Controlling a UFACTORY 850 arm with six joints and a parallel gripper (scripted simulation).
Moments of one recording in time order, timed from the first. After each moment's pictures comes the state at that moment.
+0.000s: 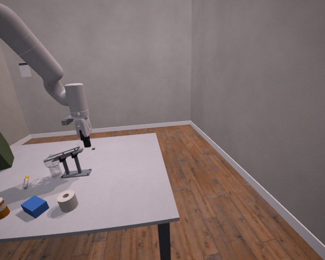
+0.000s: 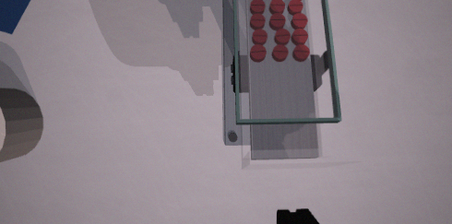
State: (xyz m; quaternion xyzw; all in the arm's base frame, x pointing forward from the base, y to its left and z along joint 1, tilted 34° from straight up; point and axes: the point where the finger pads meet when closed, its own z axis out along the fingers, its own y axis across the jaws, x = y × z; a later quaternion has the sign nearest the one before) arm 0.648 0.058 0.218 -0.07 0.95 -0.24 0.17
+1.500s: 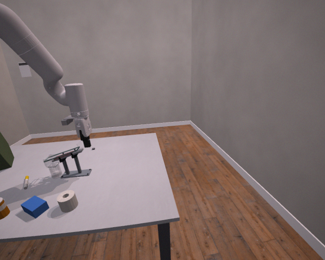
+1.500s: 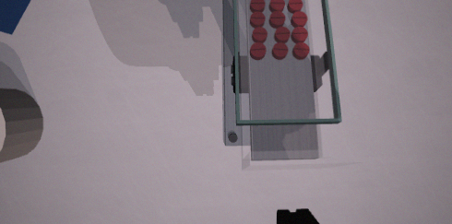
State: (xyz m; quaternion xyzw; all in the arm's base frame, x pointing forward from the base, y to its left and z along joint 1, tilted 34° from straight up) arm 0.648 0.058 0.218 -0.07 0.95 -0.24 0.17
